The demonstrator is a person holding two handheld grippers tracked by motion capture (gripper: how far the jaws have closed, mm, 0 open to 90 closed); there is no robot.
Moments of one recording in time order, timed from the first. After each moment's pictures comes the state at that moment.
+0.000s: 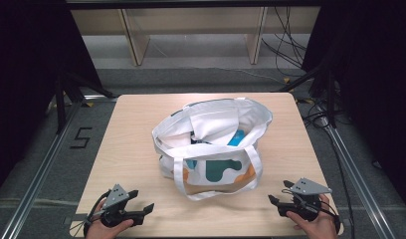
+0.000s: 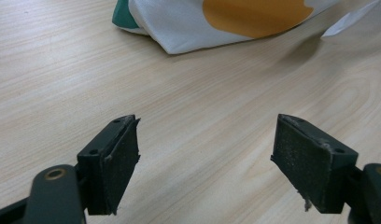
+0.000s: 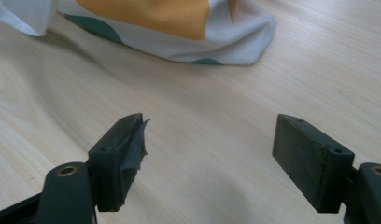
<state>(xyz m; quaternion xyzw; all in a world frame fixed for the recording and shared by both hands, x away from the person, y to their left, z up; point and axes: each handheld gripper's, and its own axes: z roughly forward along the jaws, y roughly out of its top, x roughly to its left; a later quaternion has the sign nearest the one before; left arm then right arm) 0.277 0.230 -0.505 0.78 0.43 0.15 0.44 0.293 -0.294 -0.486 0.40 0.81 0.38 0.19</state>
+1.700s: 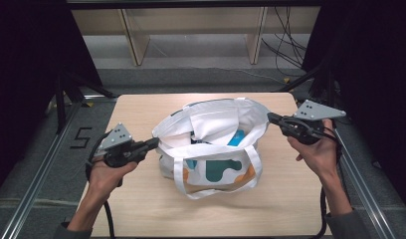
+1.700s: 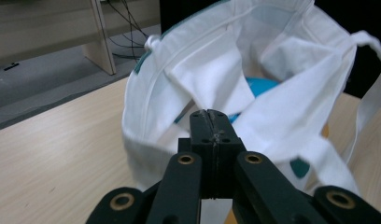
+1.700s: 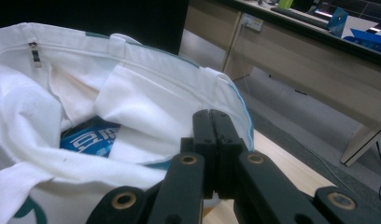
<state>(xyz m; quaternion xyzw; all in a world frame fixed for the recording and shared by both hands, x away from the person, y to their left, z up) 0.364 0.192 -0.356 0.76 0.32 0.20 0.53 0.403 -0.267 -0.321 0.27 0.77 0.49 0.30</state>
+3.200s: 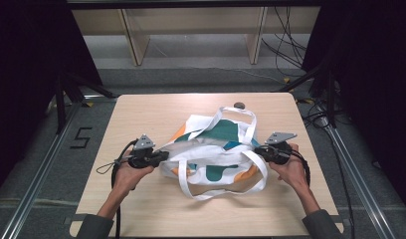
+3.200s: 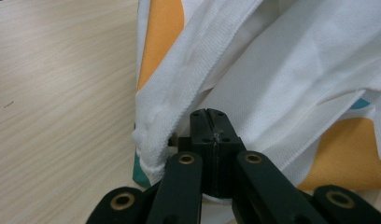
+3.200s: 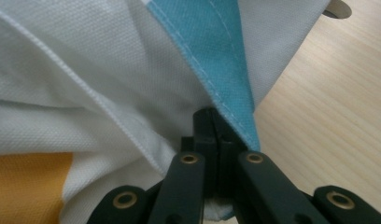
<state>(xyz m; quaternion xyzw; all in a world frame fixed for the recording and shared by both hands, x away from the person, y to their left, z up) 0.411 0.184 -0.462 0.81 0.37 0.14 0.43 0.443 -0.263 -0.478 0.33 0.85 0.36 0.18</state>
